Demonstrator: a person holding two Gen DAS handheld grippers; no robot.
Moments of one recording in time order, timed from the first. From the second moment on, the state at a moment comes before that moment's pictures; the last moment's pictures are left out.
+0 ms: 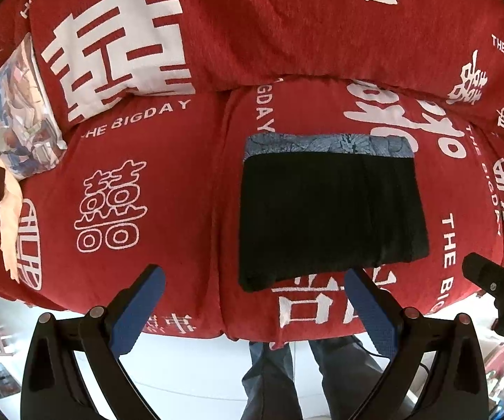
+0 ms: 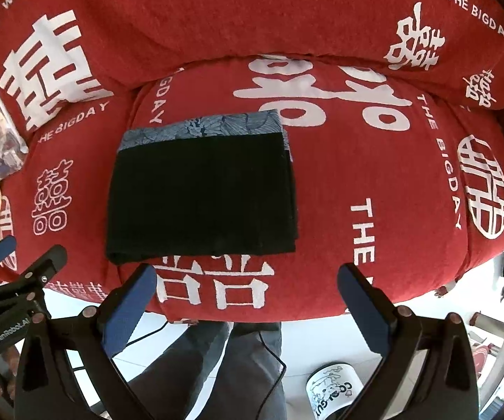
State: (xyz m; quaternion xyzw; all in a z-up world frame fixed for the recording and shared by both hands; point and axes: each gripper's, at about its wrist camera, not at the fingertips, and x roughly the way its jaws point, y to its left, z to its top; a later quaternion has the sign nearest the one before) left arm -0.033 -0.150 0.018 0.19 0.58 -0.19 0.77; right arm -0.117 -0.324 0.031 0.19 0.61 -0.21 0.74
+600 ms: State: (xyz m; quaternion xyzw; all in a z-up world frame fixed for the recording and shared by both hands) left arm -0.032 -0.151 0.019 0.19 0.58 -0.19 0.77; right arm -0.113 -0.323 0.030 0.18 0.61 -0.21 0.74
